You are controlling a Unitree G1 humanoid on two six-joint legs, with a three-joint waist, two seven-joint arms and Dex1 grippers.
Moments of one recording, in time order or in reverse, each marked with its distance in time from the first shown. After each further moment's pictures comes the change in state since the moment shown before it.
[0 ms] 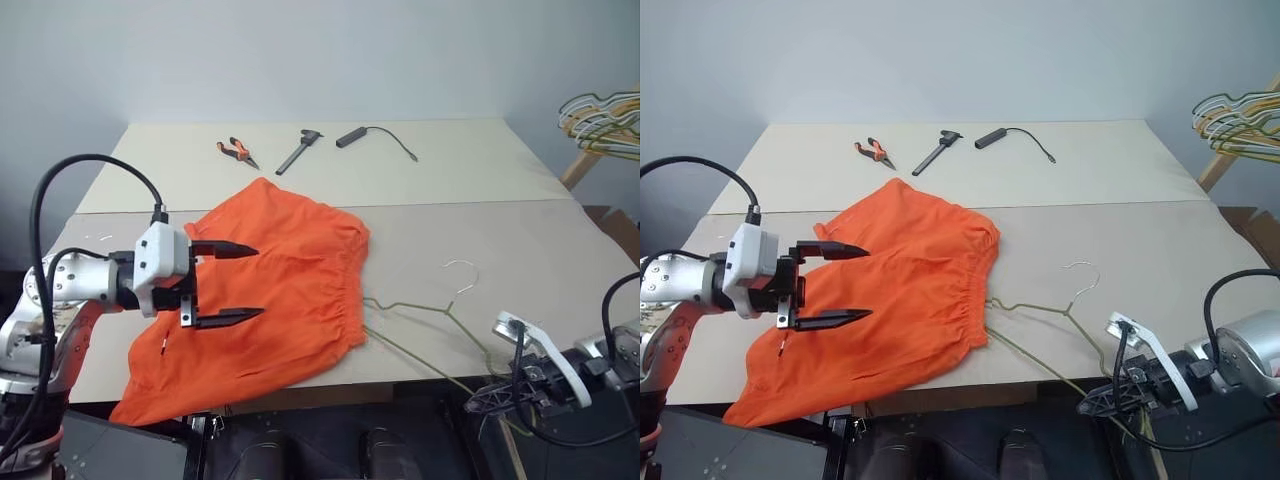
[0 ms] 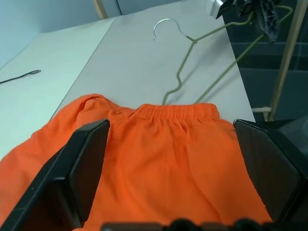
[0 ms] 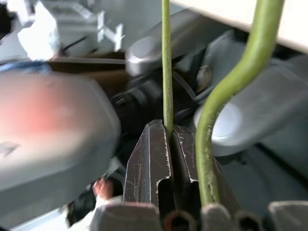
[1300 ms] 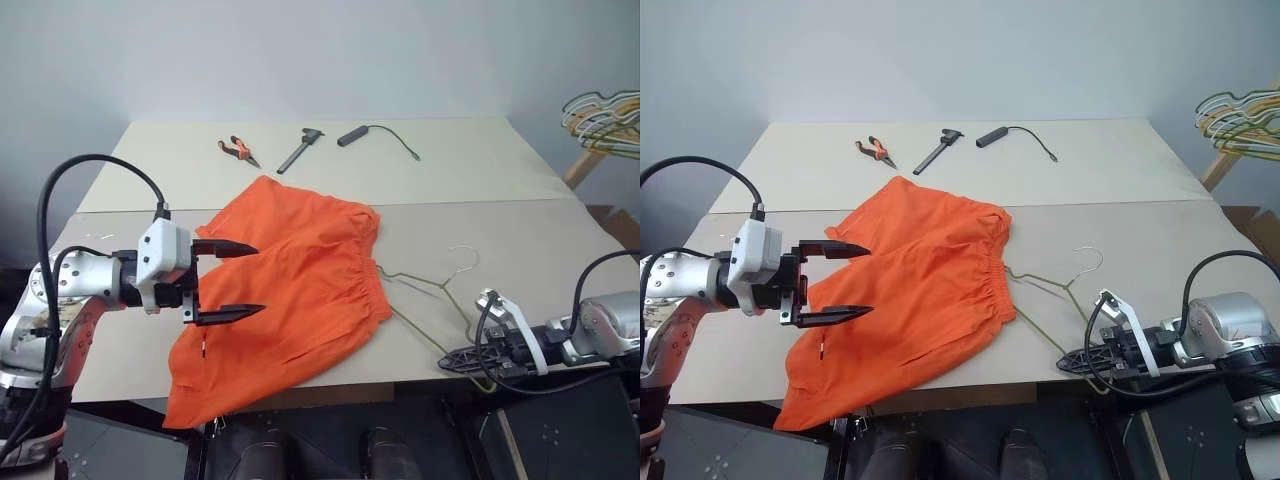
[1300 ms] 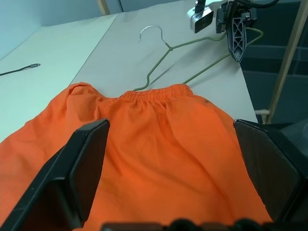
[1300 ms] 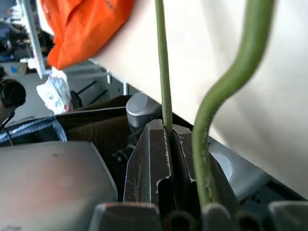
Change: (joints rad) left arm -0.033 -0.003 -0.012 0.019 -0.001 0.020 0.004; right arm -0.169 0.151 0.058 0.164 -0.012 0.081 -0.027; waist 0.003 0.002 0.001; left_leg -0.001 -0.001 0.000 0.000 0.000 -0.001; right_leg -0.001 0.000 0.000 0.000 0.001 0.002
